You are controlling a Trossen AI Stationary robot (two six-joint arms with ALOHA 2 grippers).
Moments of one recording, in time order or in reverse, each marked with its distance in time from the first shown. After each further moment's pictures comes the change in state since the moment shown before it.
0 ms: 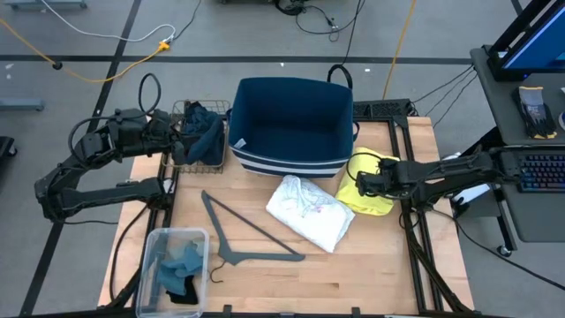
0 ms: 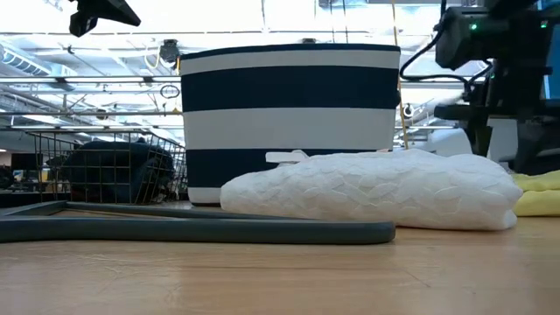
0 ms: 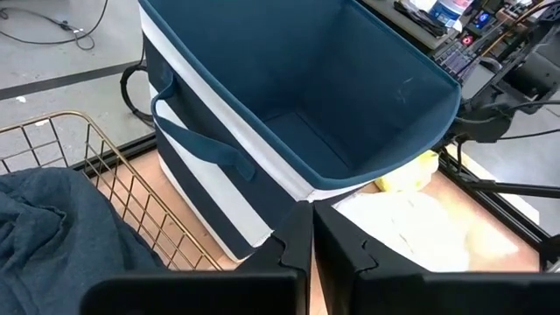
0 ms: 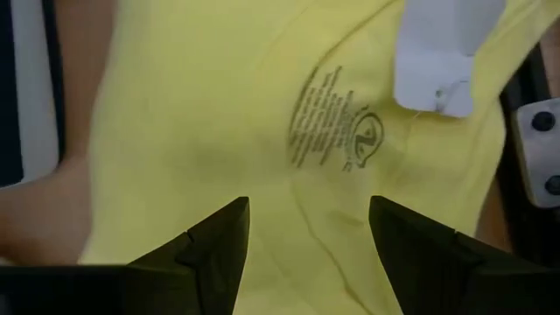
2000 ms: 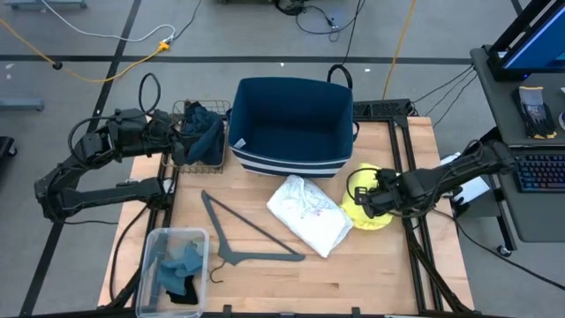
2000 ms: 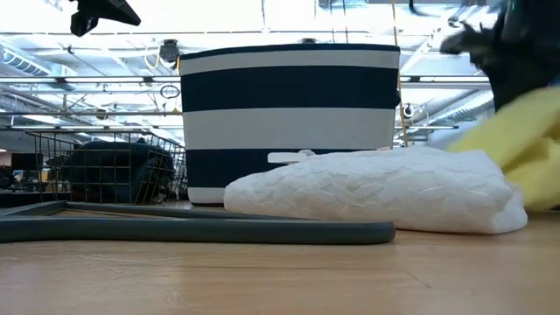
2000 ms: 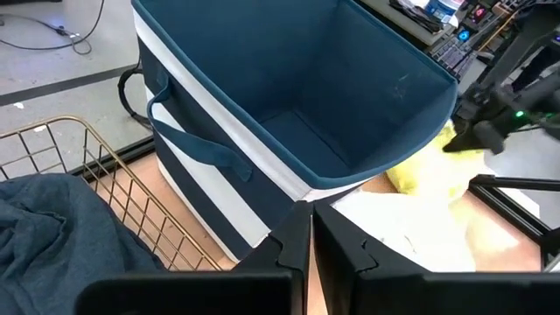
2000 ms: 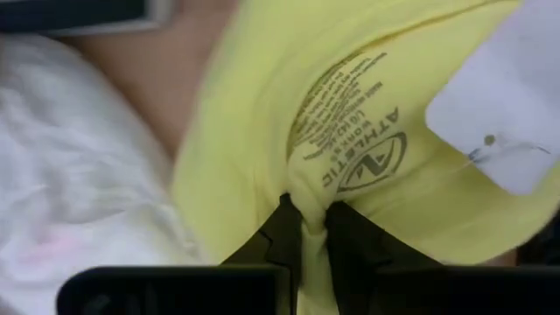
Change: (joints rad) left arm 0.000 0.000 0.000 0.001 0.009 0.024; right arm 0.325 0.033 0.257 -0.127 -0.060 0.136
